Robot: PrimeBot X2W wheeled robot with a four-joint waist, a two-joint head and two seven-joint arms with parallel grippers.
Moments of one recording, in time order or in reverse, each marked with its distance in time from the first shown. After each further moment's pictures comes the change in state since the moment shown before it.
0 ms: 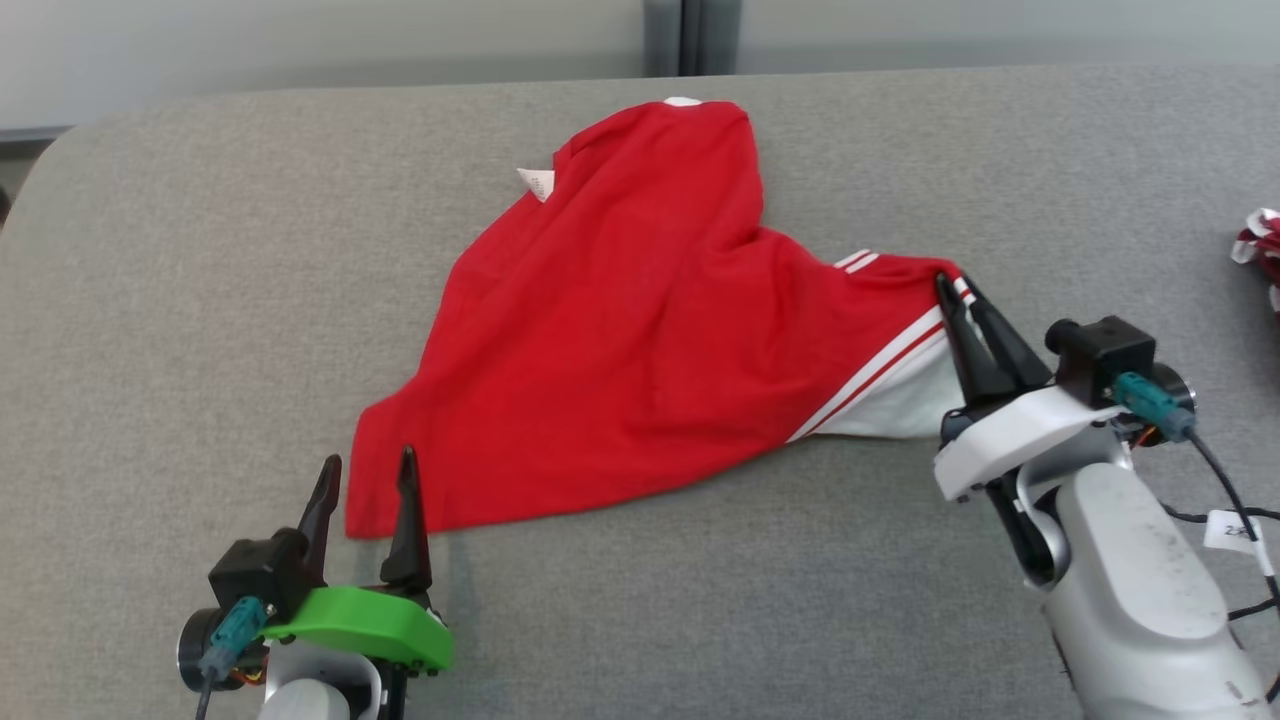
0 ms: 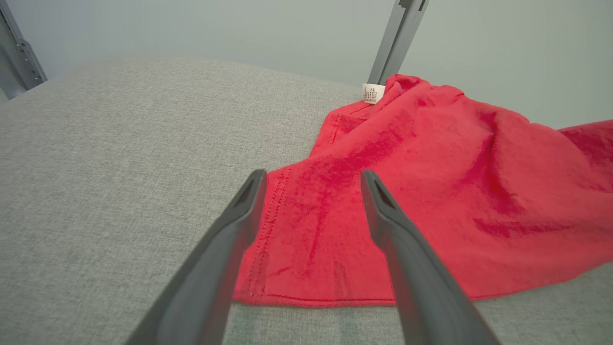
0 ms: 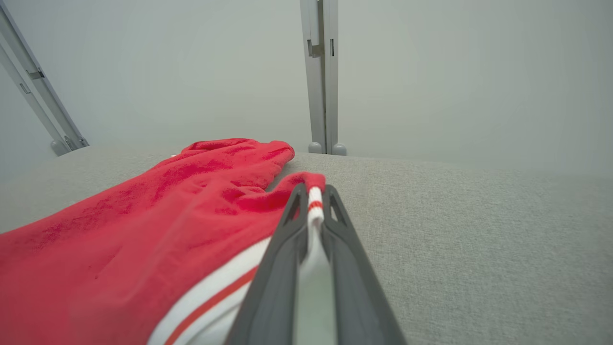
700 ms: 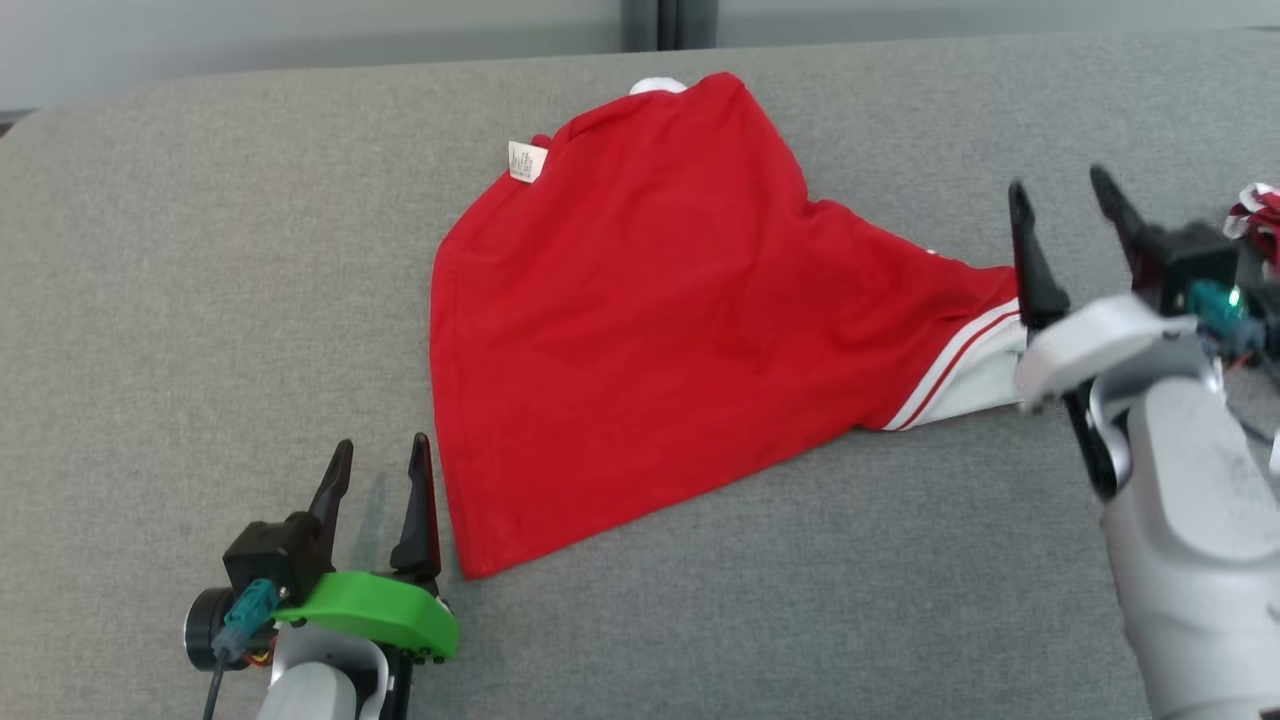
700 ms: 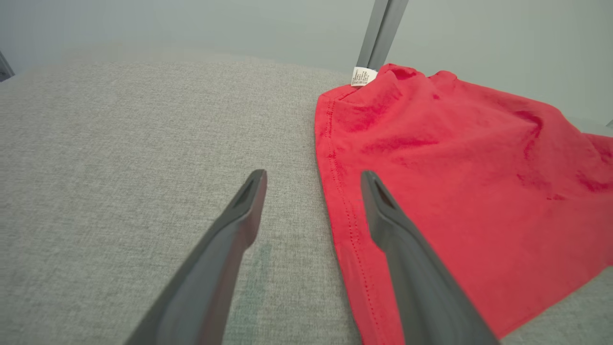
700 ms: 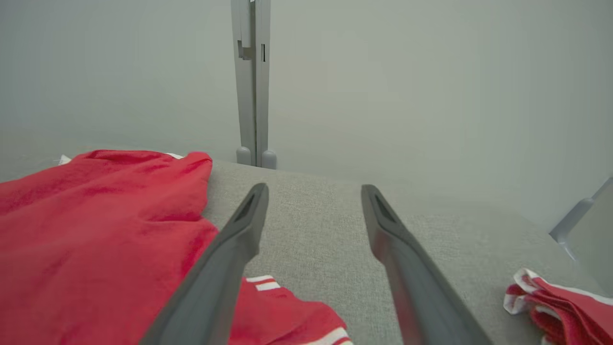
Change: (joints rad) left arm -0.032 0.000 -0.013 0.028 0.024 -0.010 0.000; right arm -0.165 -0.021 -0.195 0.100 -0.229 0.000 0.000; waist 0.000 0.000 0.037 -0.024
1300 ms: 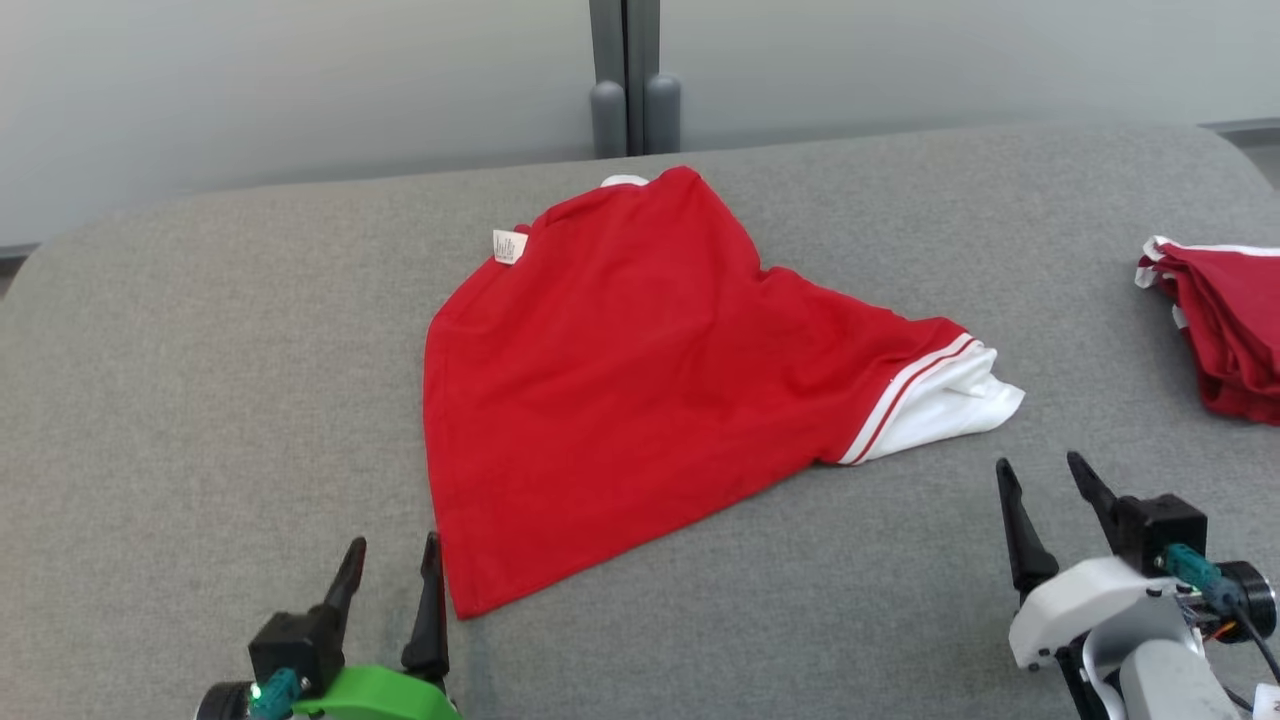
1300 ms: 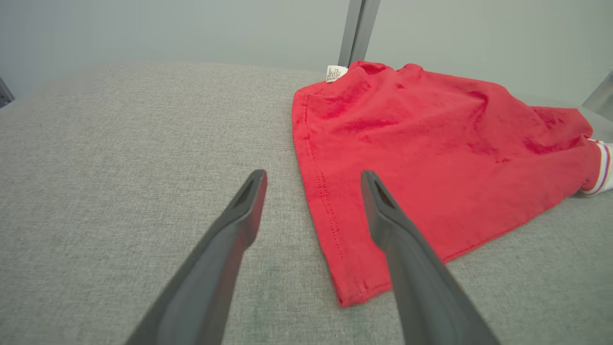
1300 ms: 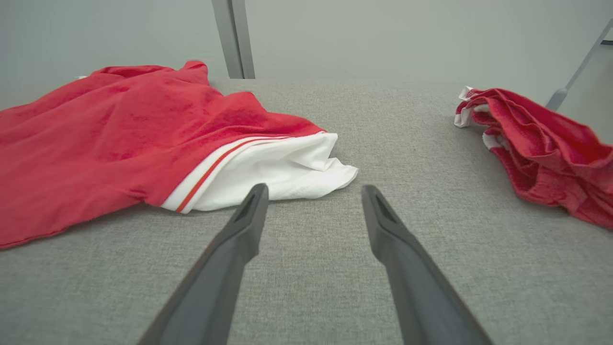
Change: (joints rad) left arm 0.140 0.000 0.004 -0.020 0.057 -0.003 0.000; right arm 0.437 0.047 -0.015 -0.112 0.080 0.000 0.000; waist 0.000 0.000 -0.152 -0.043
